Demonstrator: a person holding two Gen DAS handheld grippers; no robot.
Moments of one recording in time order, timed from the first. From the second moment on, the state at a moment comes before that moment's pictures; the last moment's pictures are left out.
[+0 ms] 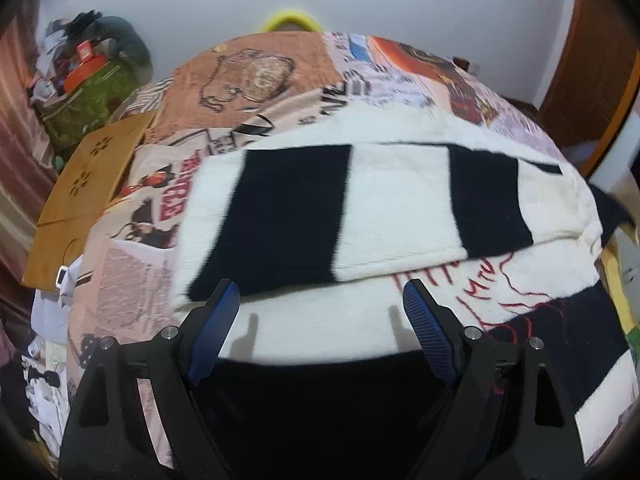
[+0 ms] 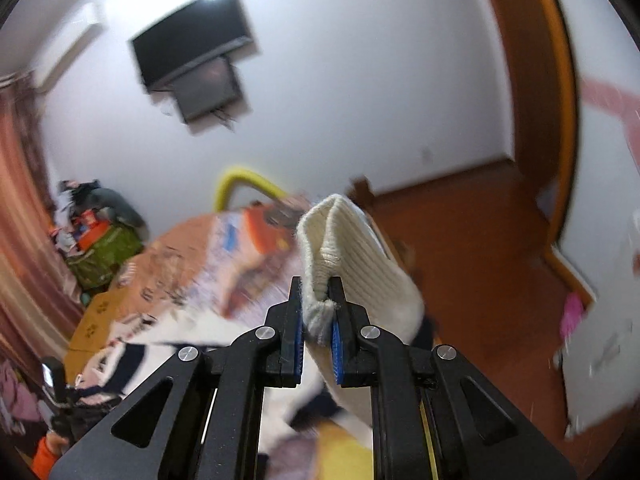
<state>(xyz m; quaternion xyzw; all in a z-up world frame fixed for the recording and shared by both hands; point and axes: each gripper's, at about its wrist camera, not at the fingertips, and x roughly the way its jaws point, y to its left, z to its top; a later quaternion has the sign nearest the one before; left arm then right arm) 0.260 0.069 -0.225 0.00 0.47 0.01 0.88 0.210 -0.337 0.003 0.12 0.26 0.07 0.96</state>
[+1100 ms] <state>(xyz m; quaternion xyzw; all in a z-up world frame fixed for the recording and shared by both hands) 0.211 0.188 -0.213 -0.07 0.45 0.09 0.89 0.278 0.016 -0.179 0.01 0.51 0.38 0.77</state>
